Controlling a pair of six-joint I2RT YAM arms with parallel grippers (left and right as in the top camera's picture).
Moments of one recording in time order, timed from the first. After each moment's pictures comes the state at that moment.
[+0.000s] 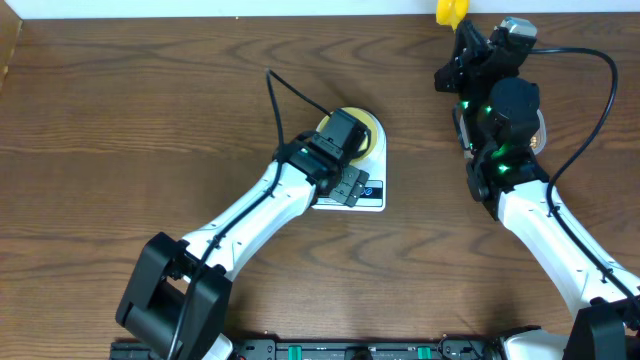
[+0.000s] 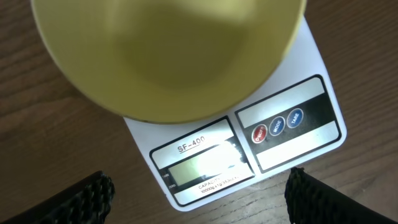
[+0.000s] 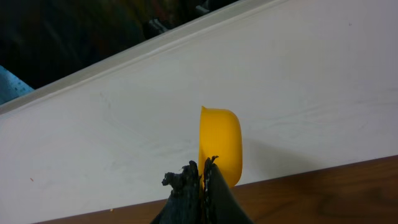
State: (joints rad) left arm -0.63 1.71 1.20 -0.68 -0.08 -0.10; right arm 0.26 1.48 0.94 0.58 0.15 0.38
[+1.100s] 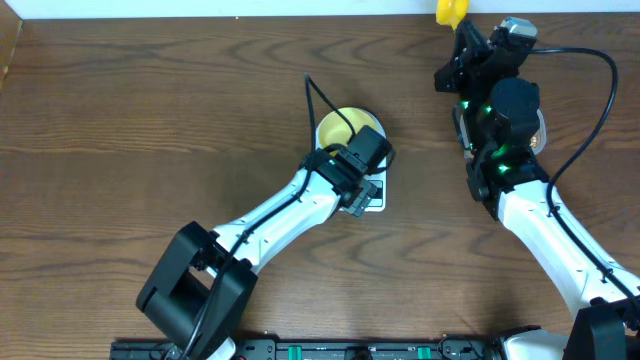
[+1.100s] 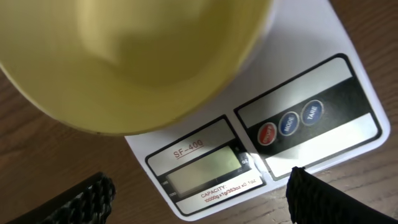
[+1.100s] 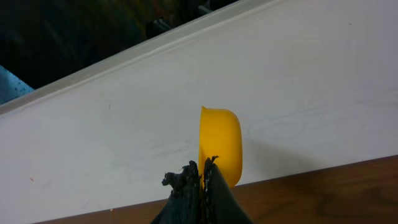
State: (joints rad) left arm -0.72 1.78 1.20 -0.67 -0.26 -0.07; right arm 0.26 1.48 0.94 0.58 0.15 0.38
